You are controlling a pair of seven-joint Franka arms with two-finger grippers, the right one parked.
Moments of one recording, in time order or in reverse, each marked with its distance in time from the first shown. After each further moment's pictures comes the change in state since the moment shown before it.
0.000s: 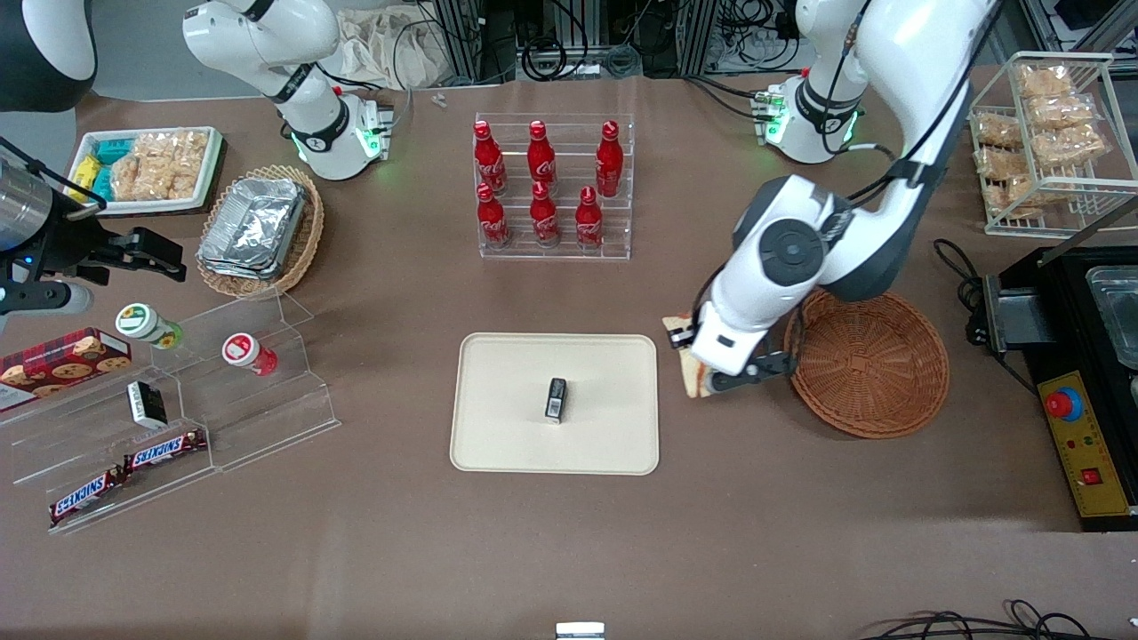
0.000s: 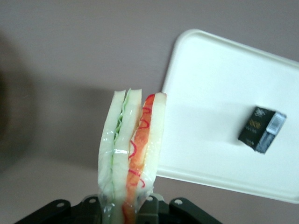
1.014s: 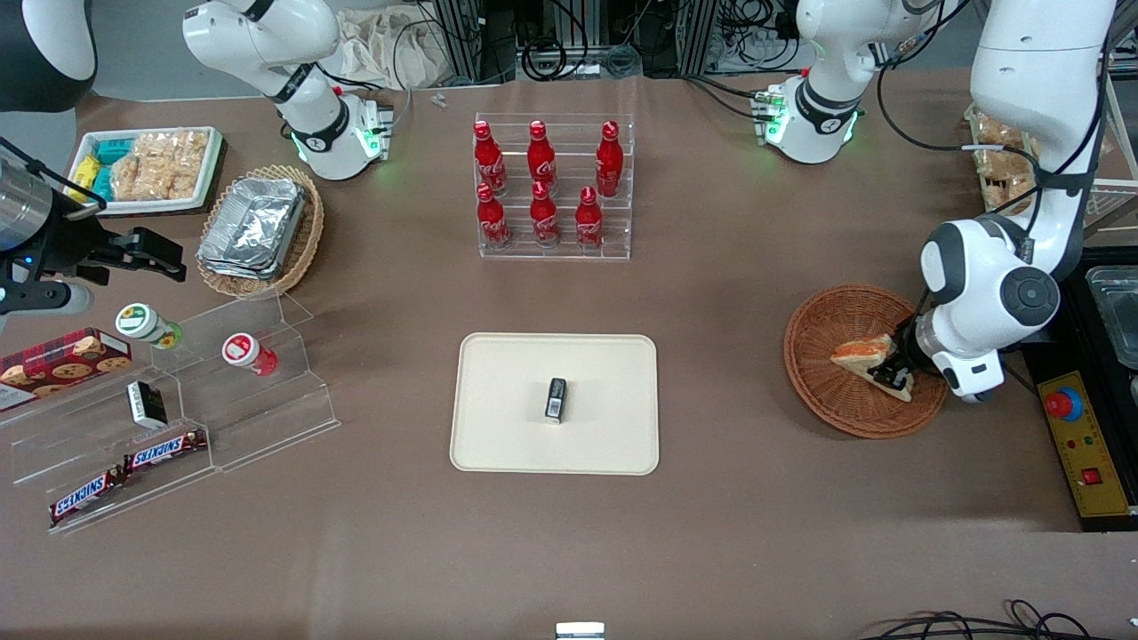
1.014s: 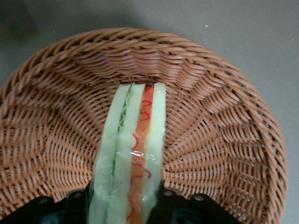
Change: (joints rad) arm 0.159 -0.098 0.476 -0.386 -0.129 0.265 -0.211
